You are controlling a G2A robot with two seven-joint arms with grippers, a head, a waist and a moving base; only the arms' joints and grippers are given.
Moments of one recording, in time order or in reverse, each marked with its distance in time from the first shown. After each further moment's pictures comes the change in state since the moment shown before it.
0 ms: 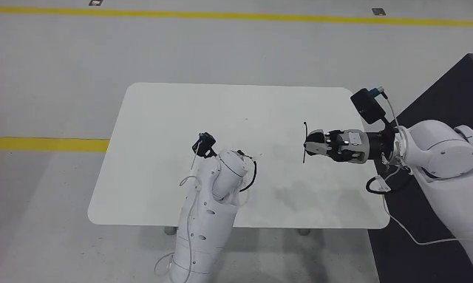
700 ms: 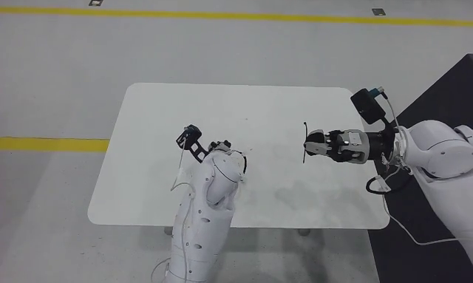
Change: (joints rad) left arm 0.061 0.017 -0.001 -0.120 0.058 -0.042 0.229; right arm 0.000 0.000 0.000 0.000 0.000 0.000 0.000
